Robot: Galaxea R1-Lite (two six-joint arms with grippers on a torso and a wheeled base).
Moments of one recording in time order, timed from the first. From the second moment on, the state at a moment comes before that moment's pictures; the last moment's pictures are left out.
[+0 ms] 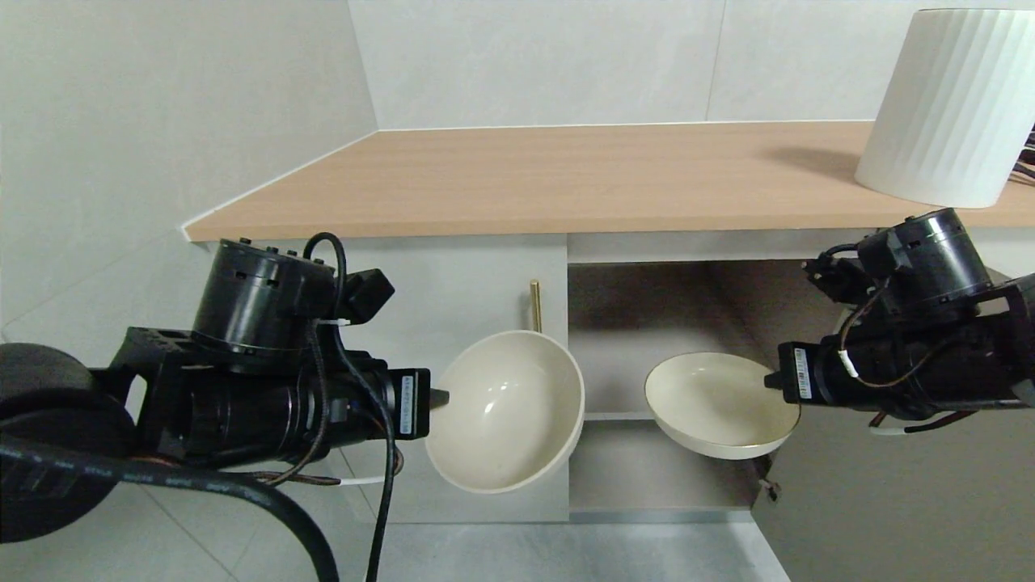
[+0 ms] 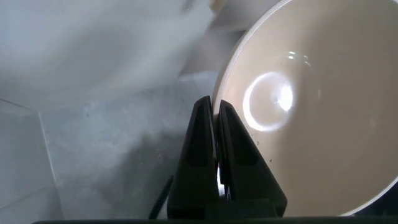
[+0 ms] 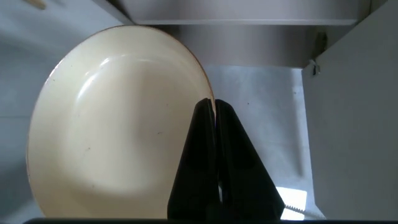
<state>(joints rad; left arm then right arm) -0.52 1.57 -0.89 -0.05 -0.04 -0.37 0.42 1.60 -1.03 0.16 -0.10 0.36</state>
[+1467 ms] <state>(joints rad) -0.61 1.68 -0.90 0.02 -0.04 -0.38 0.31 2.41 -1.27 -0.46 -0.42 0.53</state>
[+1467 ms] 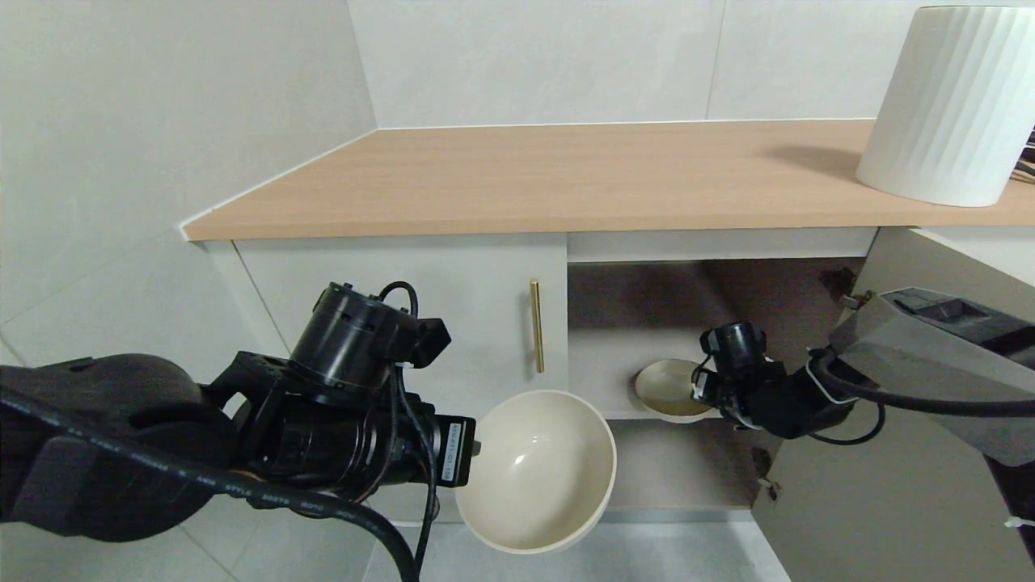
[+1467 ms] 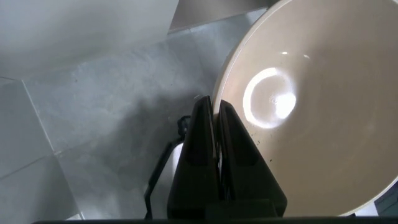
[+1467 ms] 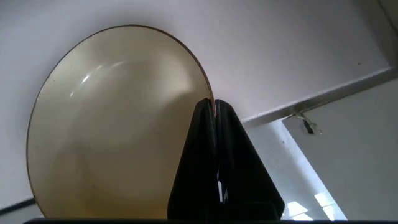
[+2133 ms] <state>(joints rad) -0.61 1.73 -0.91 0.01 -0.01 -0.38 0.30 2.53 -1.45 -0.45 -0.43 0.53</state>
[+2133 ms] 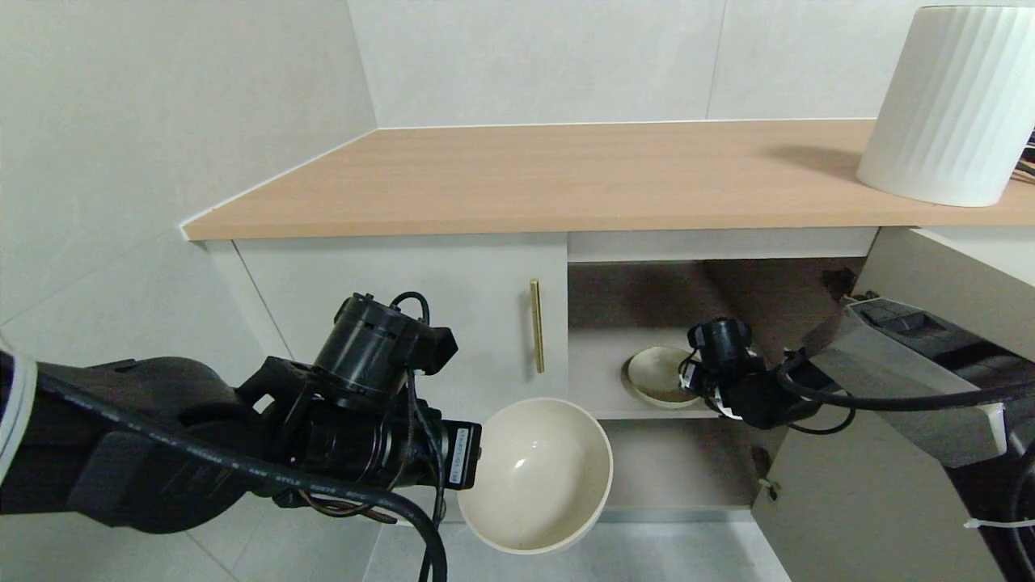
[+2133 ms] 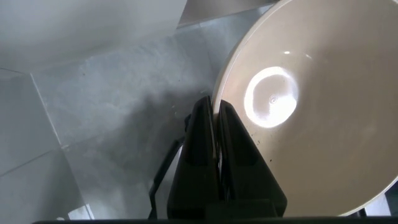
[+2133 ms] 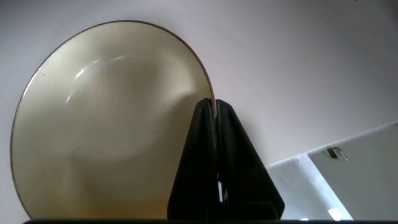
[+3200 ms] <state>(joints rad) -0.61 1.77 -0.93 0.01 0.01 -0.38 0.28 2.53 -1.48 -0.45 -0.43 0.53</state>
